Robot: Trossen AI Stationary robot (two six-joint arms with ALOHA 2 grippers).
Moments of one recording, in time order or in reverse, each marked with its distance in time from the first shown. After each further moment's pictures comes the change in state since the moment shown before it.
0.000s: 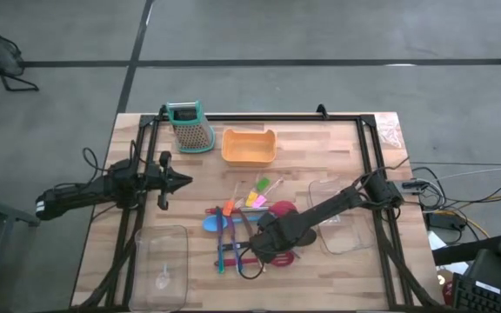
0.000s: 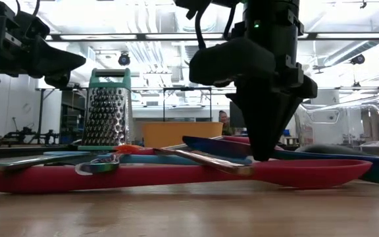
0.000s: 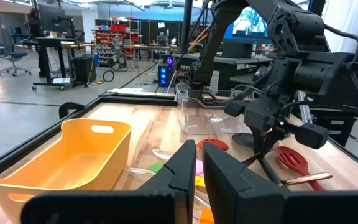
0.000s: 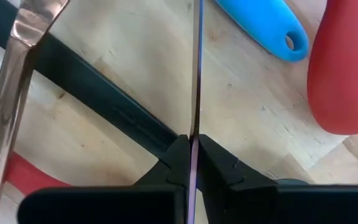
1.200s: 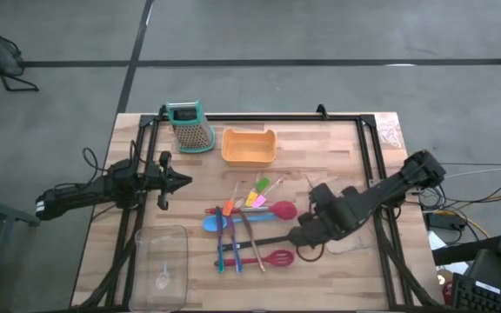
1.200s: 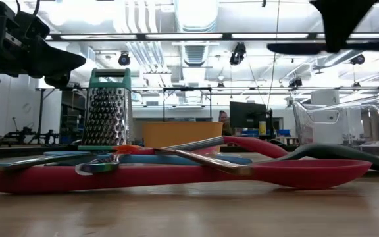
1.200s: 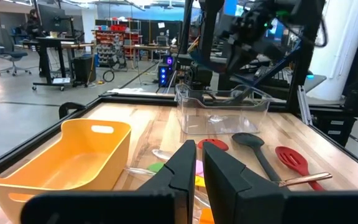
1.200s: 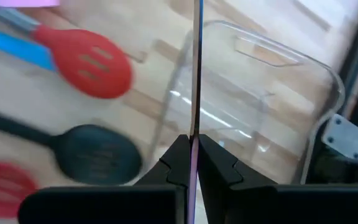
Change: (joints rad) left arm 0.000 0.000 0.000 0.000 0.000 0.000; right arm 0.109 -0.480 -0.151 -0.558 0.237 0.446
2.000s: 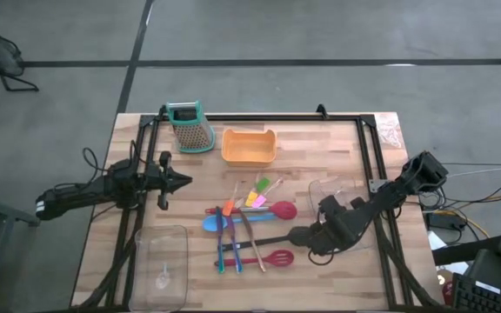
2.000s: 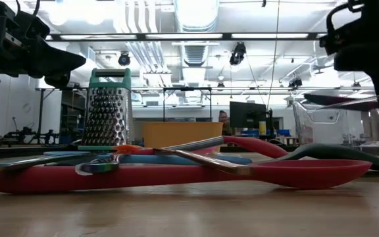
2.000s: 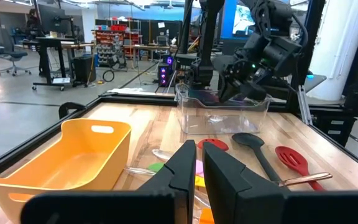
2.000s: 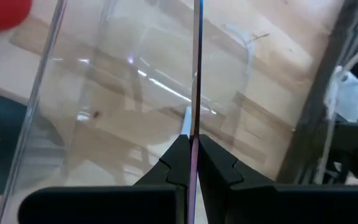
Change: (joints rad) left arm 0.000 0.000 0.000 0.000 0.000 0.000; right arm 0.078 -0.005 -0.377 0.214 -0.117 0.095
